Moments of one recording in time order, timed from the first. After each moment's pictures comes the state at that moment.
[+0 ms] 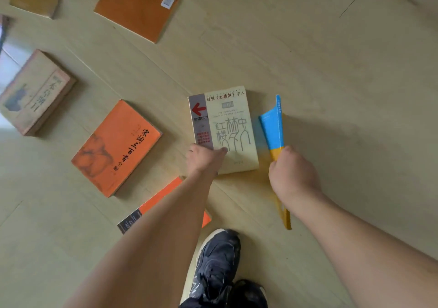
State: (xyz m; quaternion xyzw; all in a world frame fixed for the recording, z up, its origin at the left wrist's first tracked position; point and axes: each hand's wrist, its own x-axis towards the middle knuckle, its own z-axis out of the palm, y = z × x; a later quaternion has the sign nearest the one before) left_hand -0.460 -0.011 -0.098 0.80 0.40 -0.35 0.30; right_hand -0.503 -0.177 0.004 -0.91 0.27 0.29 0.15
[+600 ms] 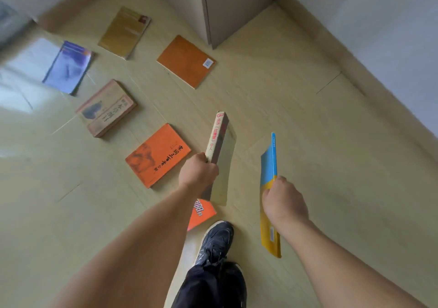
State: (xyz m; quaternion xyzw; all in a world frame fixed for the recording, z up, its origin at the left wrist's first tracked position) left_hand -0.446 0.035 0.172 0.86 0.25 -0.33 0.29; right_hand -0.497 -0.143 0.235 -0.89 0.25 0.35 0.15
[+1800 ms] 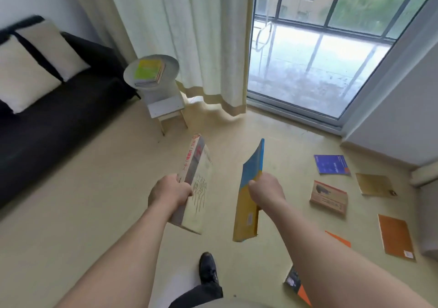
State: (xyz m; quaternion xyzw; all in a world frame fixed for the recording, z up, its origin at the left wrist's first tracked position) left_hand -1.062 0.541 0.753 0.61 0.72 0.02 0.34; right_hand -0.849 0.462 0.743 -0.86 -0.32 0.36 0.18
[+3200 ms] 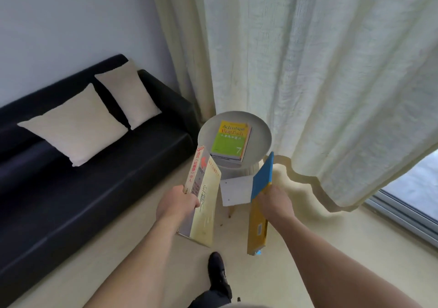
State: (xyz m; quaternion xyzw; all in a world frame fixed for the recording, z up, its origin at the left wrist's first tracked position) left_hand -1.249 1.301 0.749 0.51 0.80 0.07 0.32; right_hand -1.017 1.282 0.712 -0.81 -0.44 0.35 0.16
